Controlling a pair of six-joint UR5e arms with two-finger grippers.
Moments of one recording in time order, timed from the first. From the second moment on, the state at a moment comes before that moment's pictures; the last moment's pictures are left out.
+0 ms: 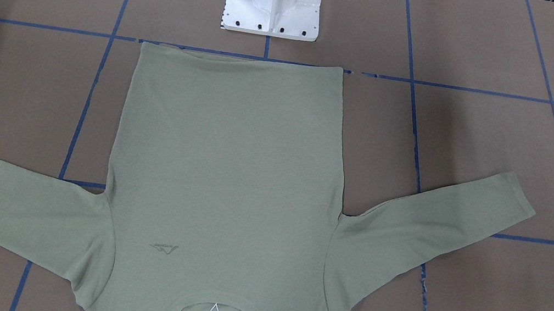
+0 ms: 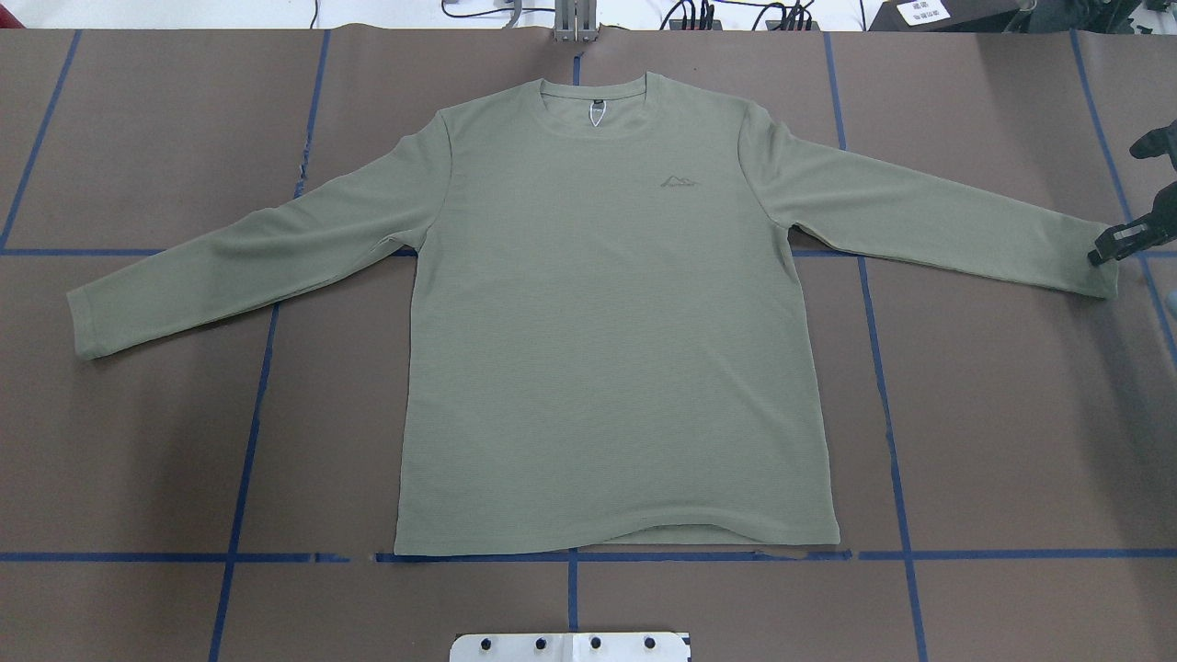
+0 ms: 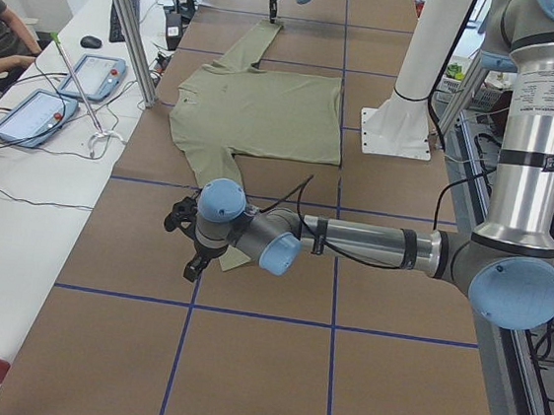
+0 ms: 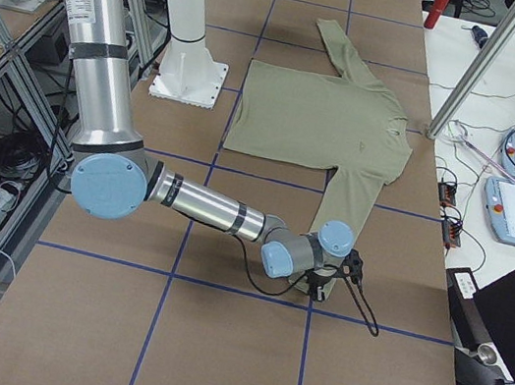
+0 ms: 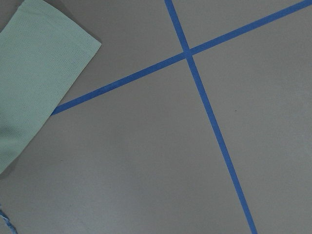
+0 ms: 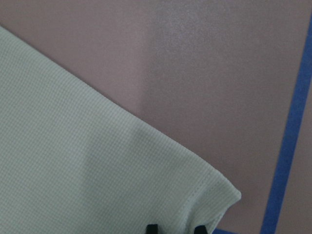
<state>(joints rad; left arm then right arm) -1.46 -1.57 -1.57 -2.03 -2.37 0.00 1.25 -1.35 1.07 -0.93 2.28 0.24</state>
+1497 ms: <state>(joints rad) -1.47 -1.57 -1.57 -2.03 -2.37 0.00 1.21 -1.18 1.28 -0.93 2.50 0.72</state>
